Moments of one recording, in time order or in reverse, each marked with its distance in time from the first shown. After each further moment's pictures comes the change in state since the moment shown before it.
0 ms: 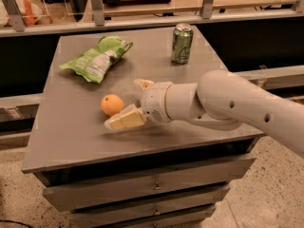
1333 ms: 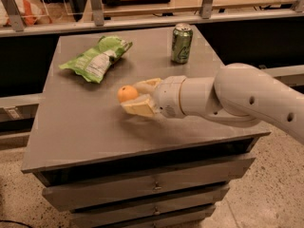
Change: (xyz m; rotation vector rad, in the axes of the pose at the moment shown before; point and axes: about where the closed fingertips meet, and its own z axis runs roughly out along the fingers) arm -0.008 -0.011 -0.030 0.017 -0.003 -0.050
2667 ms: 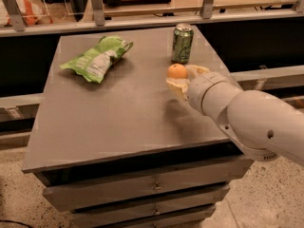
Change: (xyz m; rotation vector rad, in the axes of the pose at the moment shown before) arm 0.029 -0.113 -0.095 0.707 0.032 0.061
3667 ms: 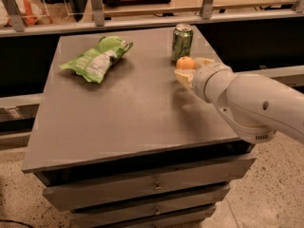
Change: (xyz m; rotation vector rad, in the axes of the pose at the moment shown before) arm 0.010 -0.046 0.027 0.091 0.055 0.005
